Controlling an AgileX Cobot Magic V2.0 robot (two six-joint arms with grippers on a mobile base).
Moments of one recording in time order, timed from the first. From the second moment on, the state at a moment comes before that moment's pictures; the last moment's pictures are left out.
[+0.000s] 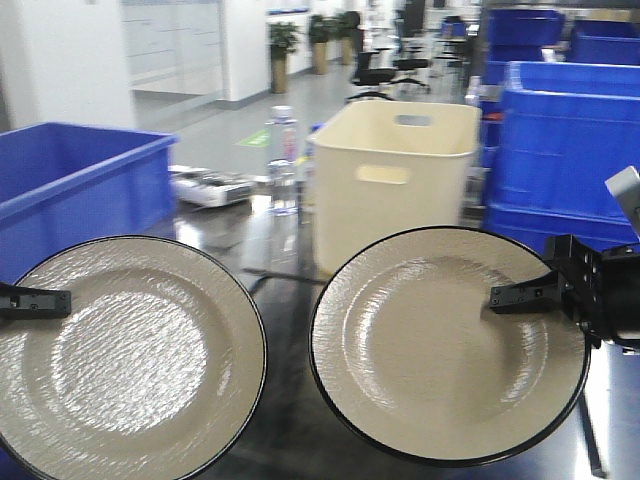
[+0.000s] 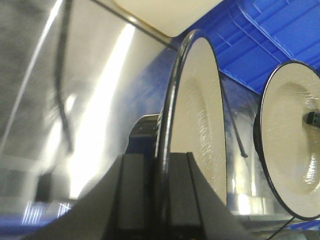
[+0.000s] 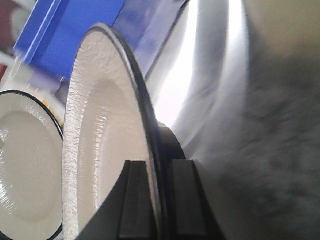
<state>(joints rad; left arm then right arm) 0.32 1.41 -1.18 -1.20 1.14 0.67 -0.16 1.44 -1.23 1.12 1.01 -0.50</state>
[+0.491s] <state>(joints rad) 0.32 1.41 -1.18 -1.20 1.14 0.67 -0.16 1.44 -1.23 1.12 1.00 -0.50</state>
